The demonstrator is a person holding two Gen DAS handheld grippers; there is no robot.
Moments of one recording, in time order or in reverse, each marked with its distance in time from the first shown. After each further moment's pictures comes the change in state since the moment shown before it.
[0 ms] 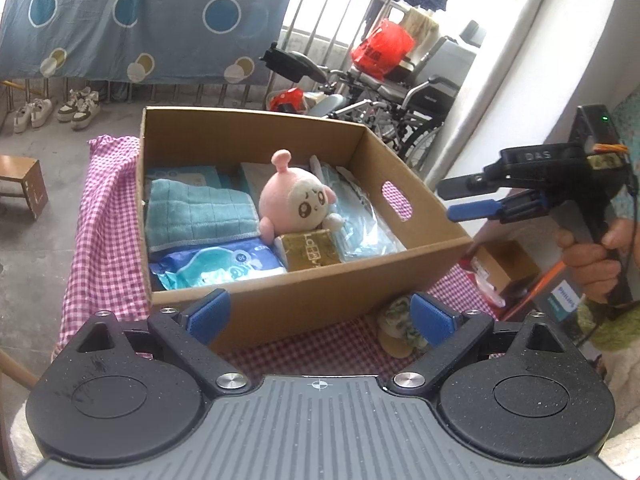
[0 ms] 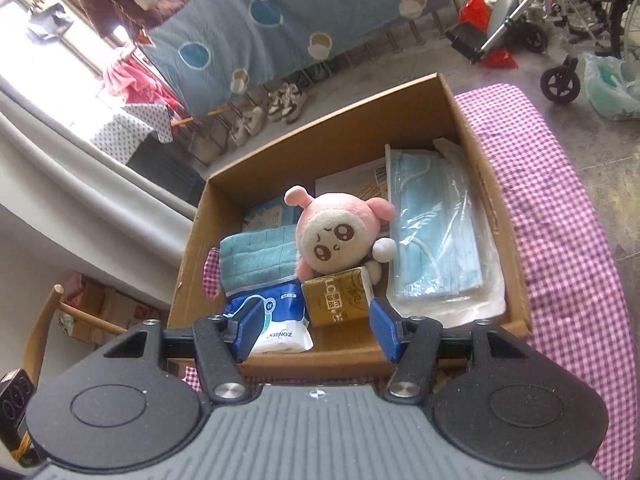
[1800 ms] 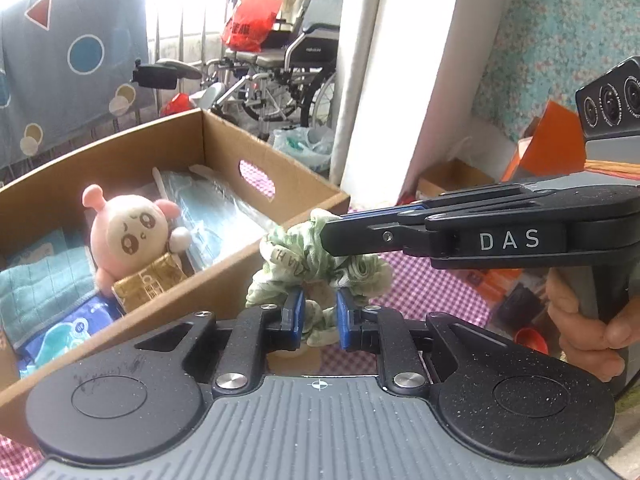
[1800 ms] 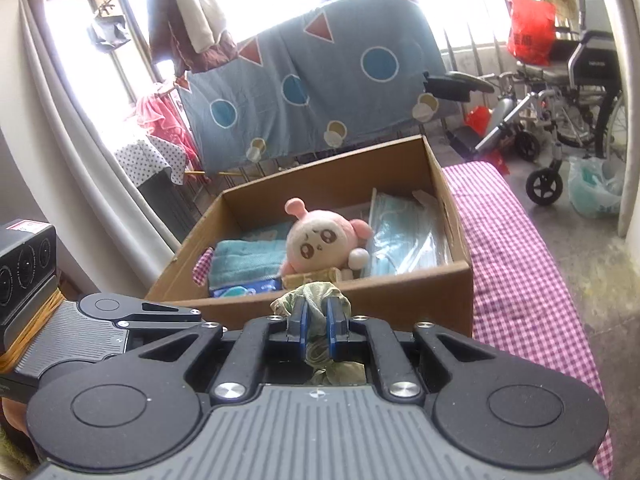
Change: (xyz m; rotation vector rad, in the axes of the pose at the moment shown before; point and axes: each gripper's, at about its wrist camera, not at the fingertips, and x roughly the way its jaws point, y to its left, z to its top) left arm 0.079 -0.128 -0.003 0.363 0.046 -0.126; right arm -0.049 -0.006 -0.118 -0.212 -0.326 -0.050
